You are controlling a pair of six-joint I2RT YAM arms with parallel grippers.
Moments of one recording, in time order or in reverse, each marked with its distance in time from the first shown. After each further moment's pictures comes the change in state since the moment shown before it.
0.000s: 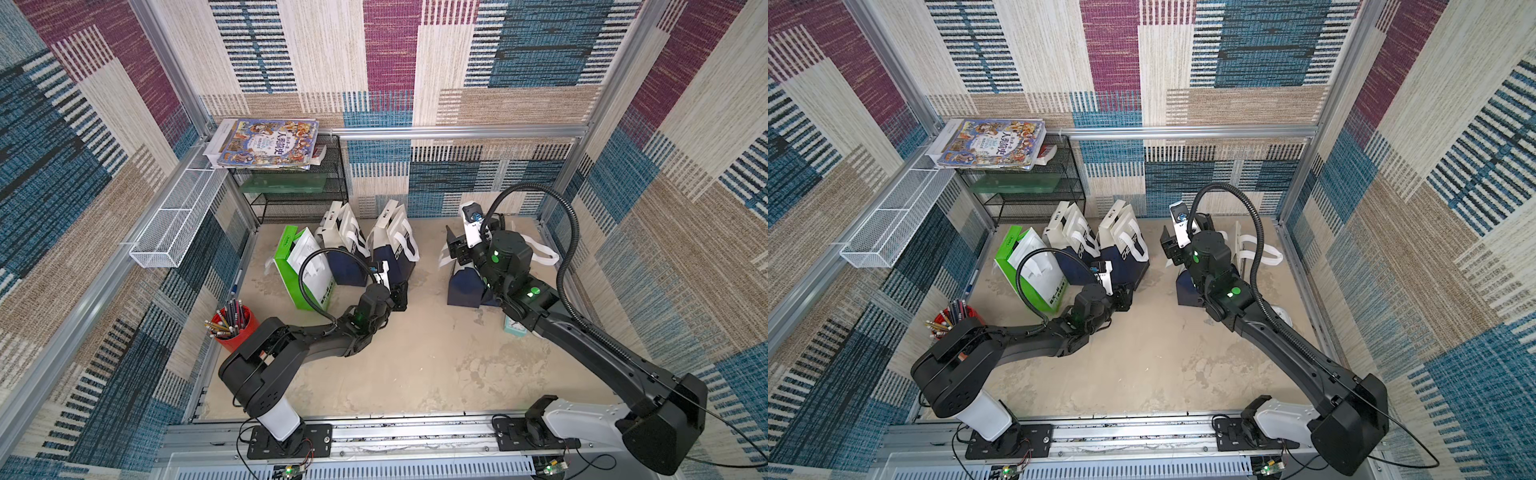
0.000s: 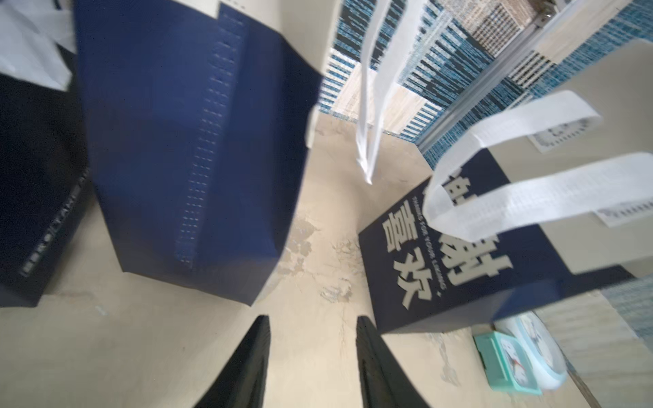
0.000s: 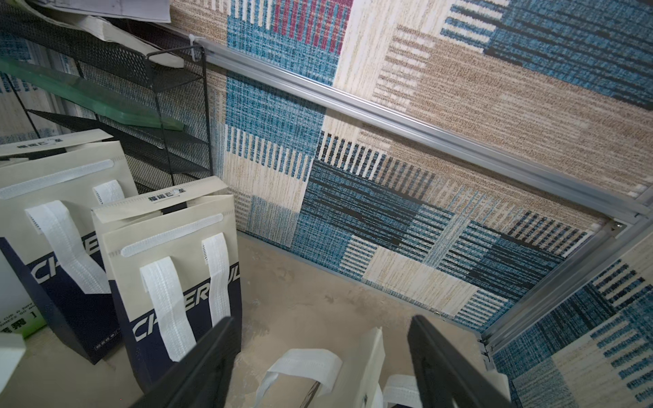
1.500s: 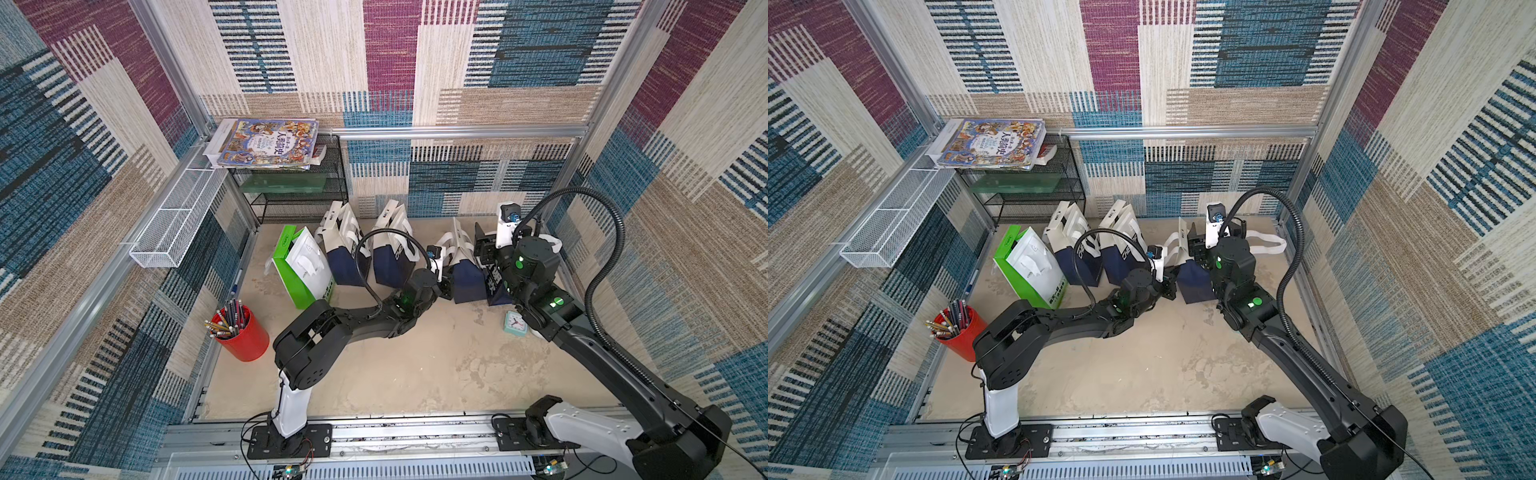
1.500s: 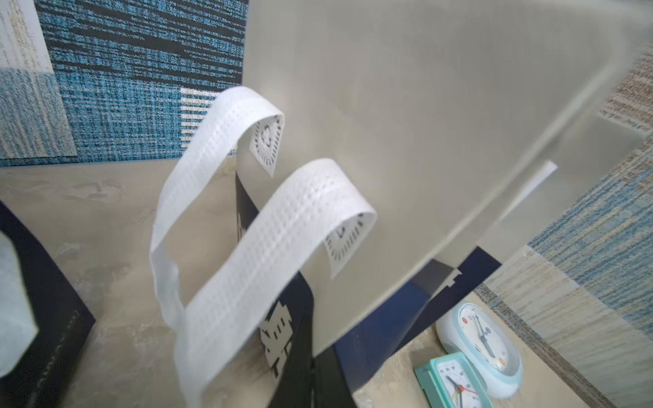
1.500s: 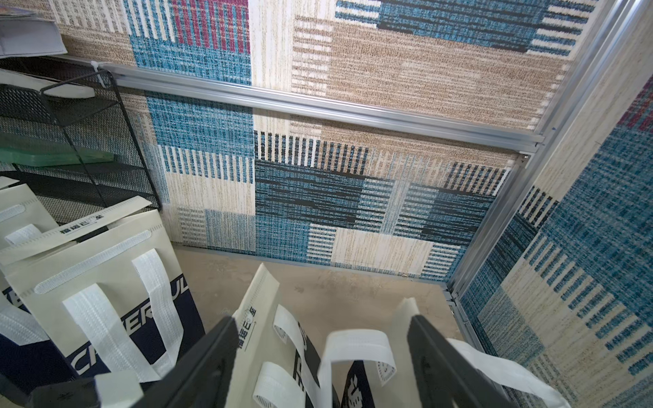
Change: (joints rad) left arm -0.147 0.318 0.470 0.000 0.002 0.231; right arm -0.087 -0.136 -0.089 -0.017 0.076 0.119
